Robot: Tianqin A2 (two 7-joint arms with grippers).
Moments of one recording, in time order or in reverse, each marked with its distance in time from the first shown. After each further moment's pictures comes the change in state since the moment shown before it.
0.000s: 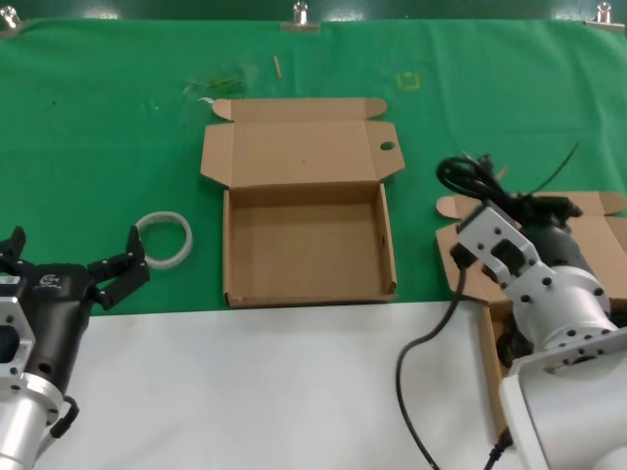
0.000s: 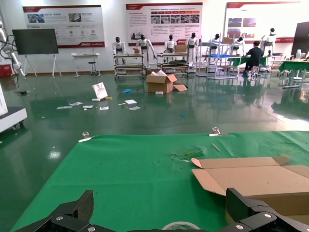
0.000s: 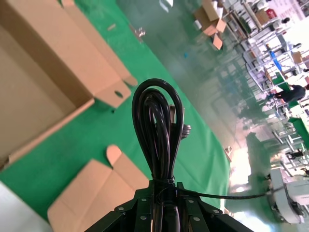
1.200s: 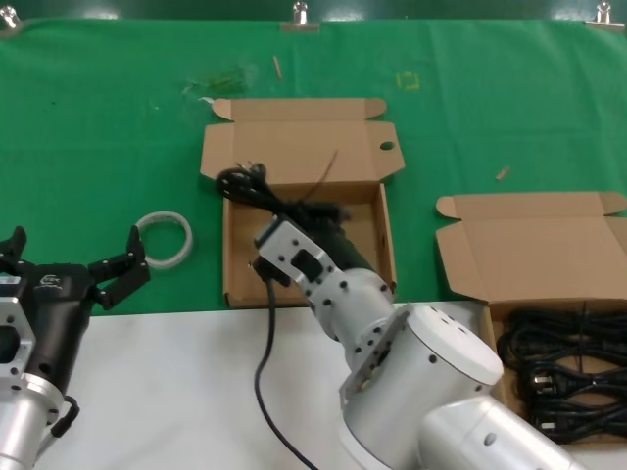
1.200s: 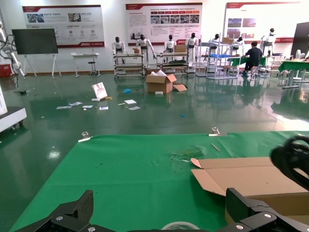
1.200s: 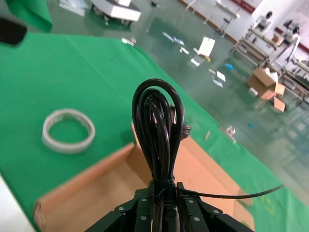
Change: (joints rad) left arm 0.000 0.000 0.000 0.000 0.000 0.000 0.000; right arm 0.328 0.011 -0.585 -0.507 0.027 -0.293 0.622
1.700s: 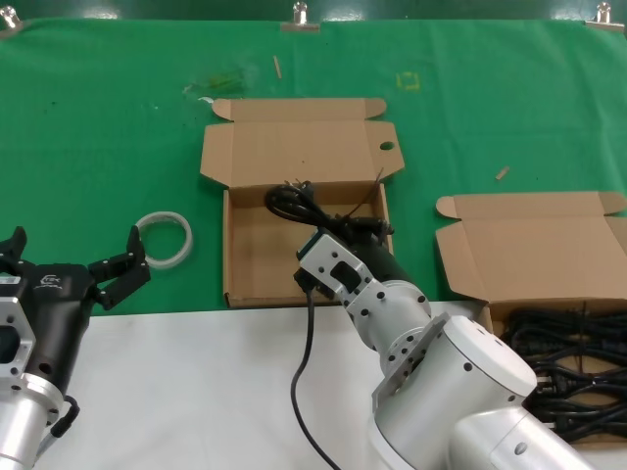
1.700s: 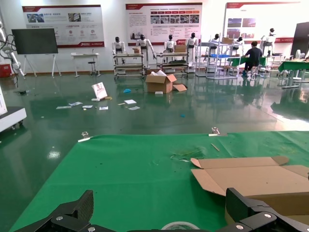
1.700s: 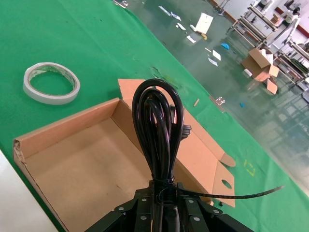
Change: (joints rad) left arm 0.000 0.000 0.000 0.000 0.000 0.000 0.000; right arm -0.062 0.040 0.072 0.040 0.000 0.053 -0.076
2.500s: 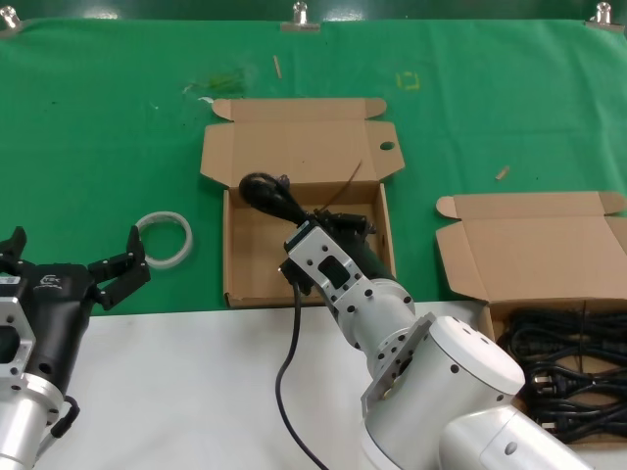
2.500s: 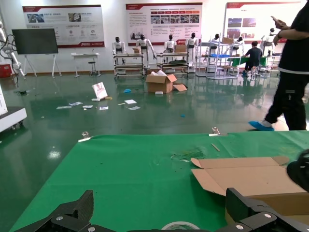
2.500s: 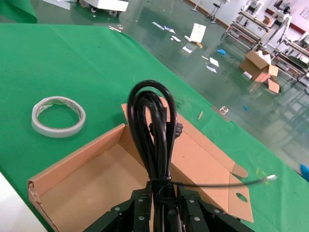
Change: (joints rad) left arm 0.000 0.000 0.000 0.000 0.000 0.000 0.000; right arm 0.023 0.006 -0.051 -0.007 0.000 -0.038 0.154
